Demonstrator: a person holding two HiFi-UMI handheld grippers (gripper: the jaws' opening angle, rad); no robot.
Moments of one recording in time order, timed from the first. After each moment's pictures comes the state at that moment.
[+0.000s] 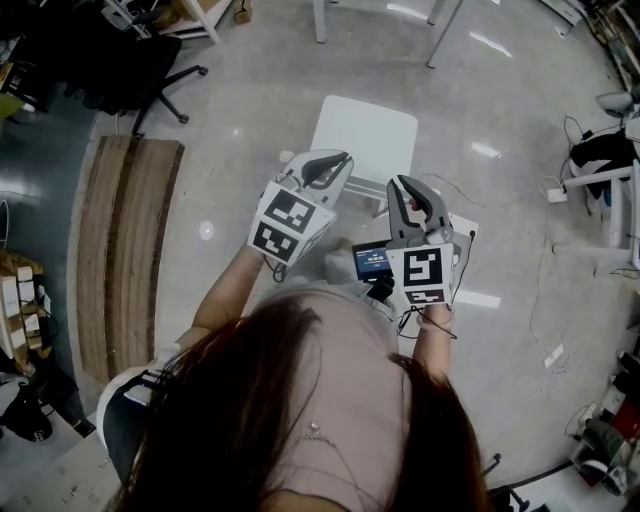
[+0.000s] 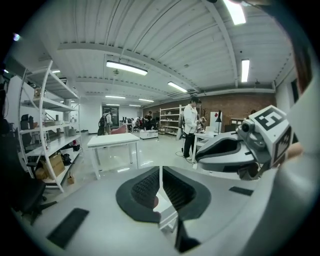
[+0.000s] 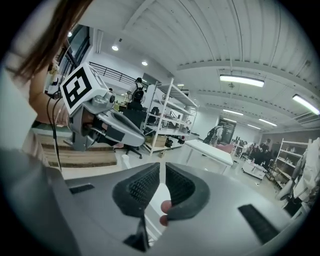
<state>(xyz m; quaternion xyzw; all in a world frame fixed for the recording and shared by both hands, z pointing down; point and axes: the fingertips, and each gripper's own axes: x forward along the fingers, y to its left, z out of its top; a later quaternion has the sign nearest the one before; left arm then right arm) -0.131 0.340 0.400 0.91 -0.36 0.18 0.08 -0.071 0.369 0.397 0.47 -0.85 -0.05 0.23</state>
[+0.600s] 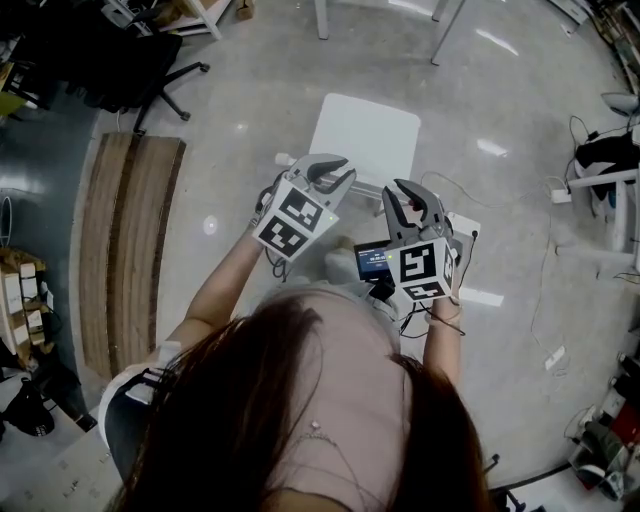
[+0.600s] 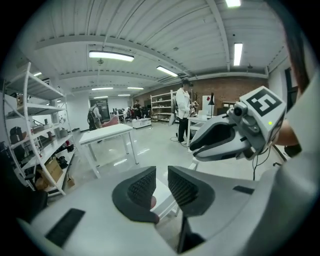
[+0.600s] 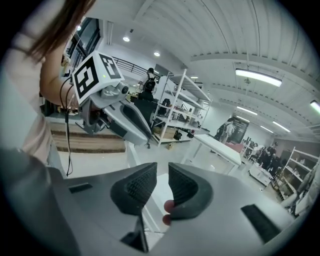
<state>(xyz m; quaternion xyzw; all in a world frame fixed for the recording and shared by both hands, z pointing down) -0.112 0.331 0.445 0.90 -0.32 0.28 0.05 -0.055 0.359 0.438 0.41 -0.85 -0.05 0.31</state>
